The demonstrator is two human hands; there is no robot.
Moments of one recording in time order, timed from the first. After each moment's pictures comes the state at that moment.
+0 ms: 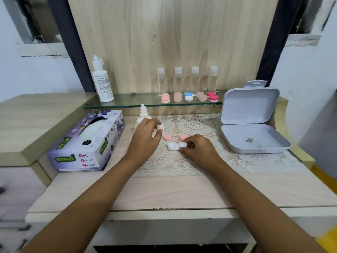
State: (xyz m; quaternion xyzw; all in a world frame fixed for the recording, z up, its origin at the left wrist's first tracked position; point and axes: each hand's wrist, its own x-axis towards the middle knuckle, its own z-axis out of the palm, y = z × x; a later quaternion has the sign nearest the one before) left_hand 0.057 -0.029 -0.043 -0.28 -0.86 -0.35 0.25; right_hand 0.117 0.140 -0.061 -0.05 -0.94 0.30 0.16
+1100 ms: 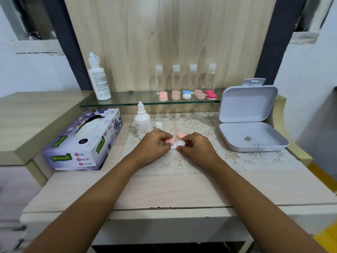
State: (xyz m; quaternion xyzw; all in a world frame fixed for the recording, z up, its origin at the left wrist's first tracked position) left_hand 0.054 -0.018 -0.056 -0.34 -0.87 -0.35 0.06; right_hand 0.114 0.140 -0.062 -0.05 -0.94 0.29 0.15
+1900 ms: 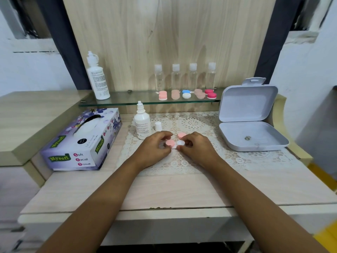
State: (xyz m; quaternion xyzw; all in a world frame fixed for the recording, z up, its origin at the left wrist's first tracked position) left_hand 0.058 -0.019 -0.065 -0.33 -0.86 -0.38 0.03; right_hand 0.114 0.141 -0.062 -0.05 -0.94 0.29 0.15
